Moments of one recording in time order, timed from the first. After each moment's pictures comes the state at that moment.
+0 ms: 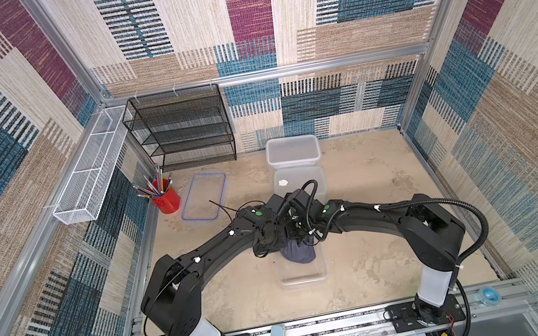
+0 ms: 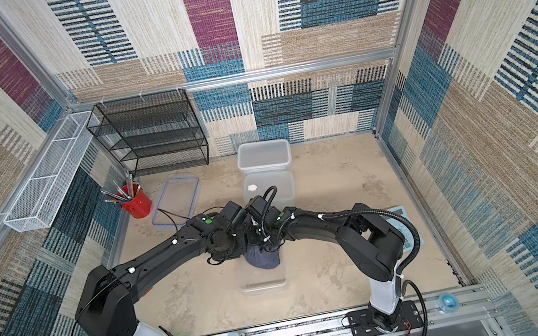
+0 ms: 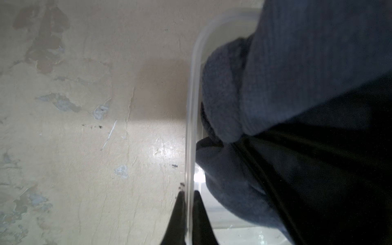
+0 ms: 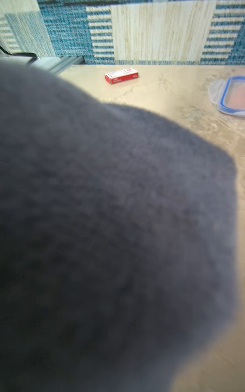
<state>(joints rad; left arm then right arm) -0.74 1.61 1.19 -0.92 -0.08 -0.74 0.83 1.80 1.15 -0.25 -0.23 0.76</state>
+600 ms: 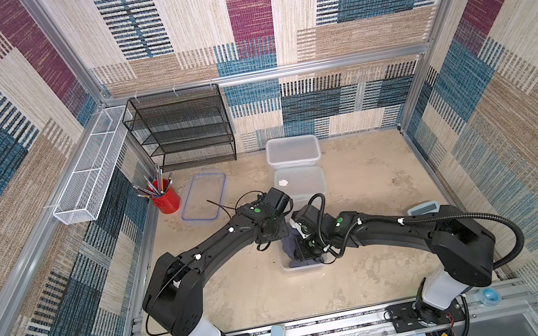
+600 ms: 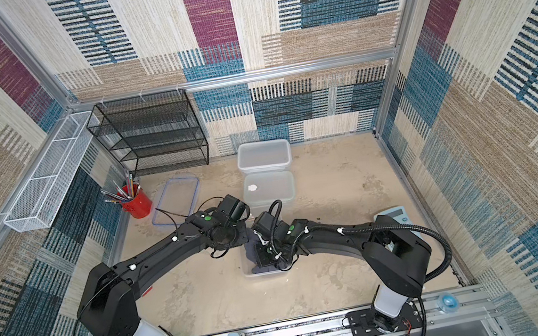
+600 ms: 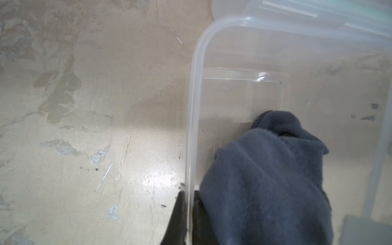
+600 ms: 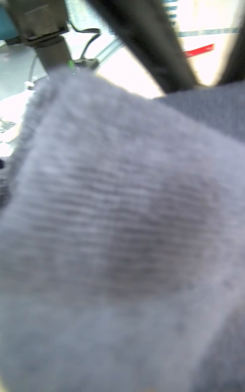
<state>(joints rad) -0.72 1.63 1.21 -0.78 -0.15 -0.74 0.89 1.61 0.99 -0.41 -0.26 0.69</state>
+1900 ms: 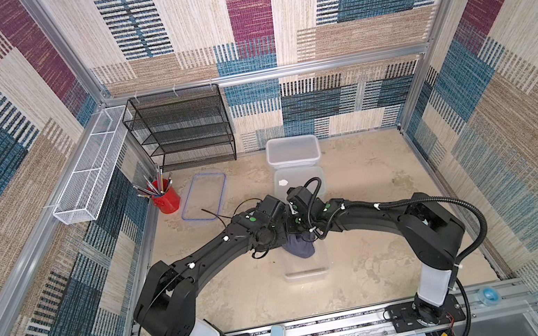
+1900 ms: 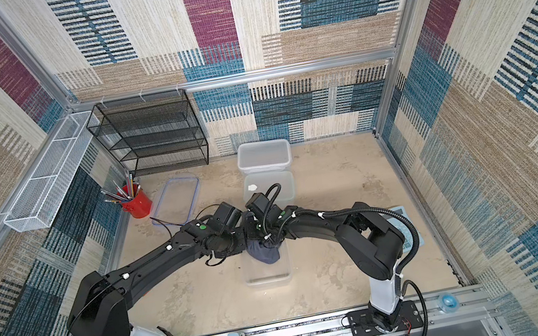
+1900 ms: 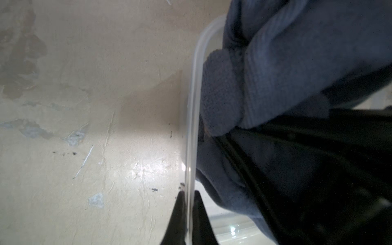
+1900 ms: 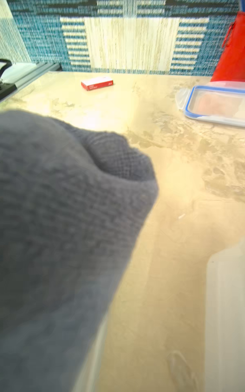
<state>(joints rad) -0.72 1.56 1.09 -0.72 -0.04 -0.76 0.80 1.81 1.15 -0.20 -0.15 0.80</state>
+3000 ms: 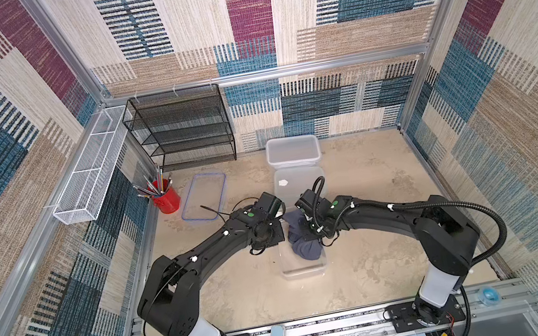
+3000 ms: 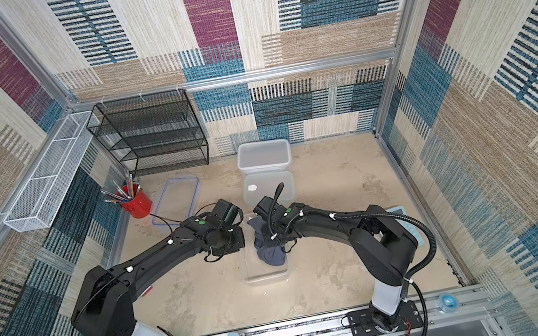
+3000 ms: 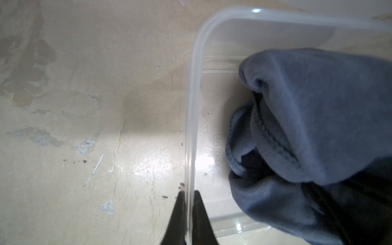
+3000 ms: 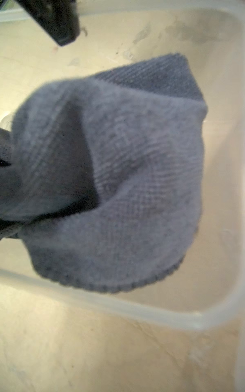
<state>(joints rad) -0.67 1.59 1.10 -0.73 -0.02 -0.70 0.77 1.74 1.17 -0.55 0.00 0.61</state>
